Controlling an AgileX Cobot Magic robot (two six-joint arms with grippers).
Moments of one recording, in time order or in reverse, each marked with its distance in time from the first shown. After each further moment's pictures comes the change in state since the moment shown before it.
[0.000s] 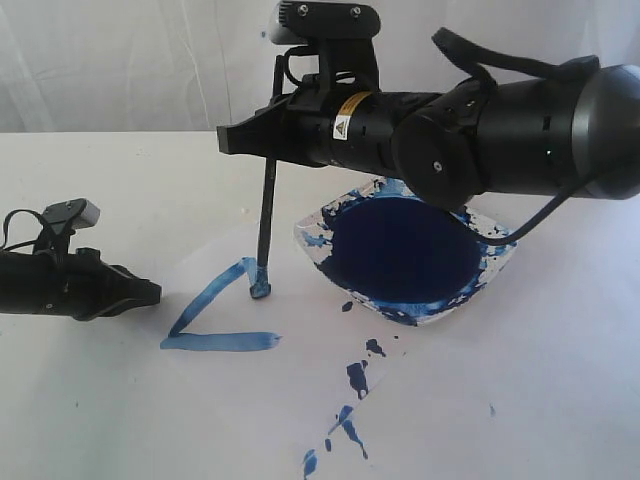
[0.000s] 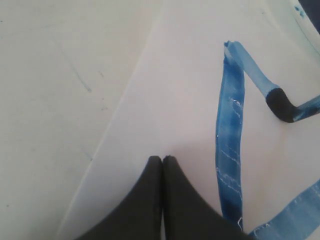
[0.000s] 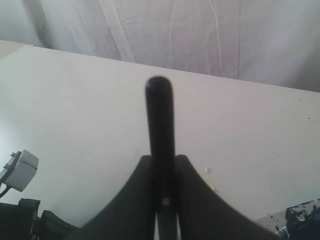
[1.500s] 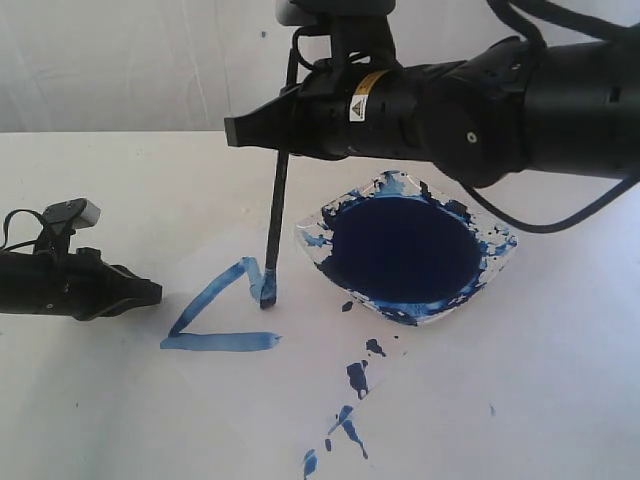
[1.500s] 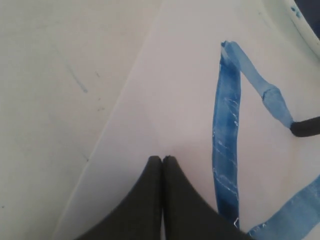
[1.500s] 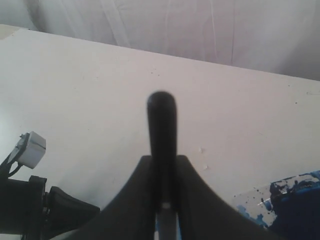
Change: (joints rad) left arm 0.000 0.000 0.000 0.000 0.007 0.000; right arm 0.005 -0.097 0.000 0.002 0.166 -0.011
